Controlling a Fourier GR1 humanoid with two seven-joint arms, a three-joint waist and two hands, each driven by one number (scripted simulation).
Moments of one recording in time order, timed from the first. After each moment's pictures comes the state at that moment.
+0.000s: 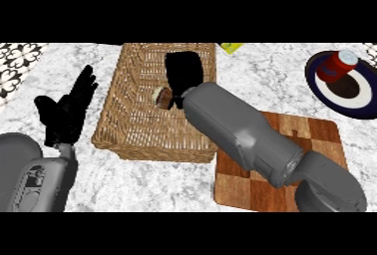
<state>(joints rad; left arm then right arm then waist) -0.31 0.17 0.09 -1.42 -0.05 0.04 0.16 -1.36 0.00 1.10 -0.42 0.18 -0.27 0.57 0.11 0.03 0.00</state>
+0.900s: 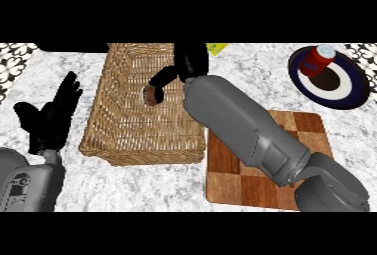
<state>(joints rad) -0.26 0.20 0.14 -1.43 -0.04 0.05 0.16 -1.32 -0.01 0.72 -0.50 -0.04 -0.66 0.43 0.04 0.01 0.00</state>
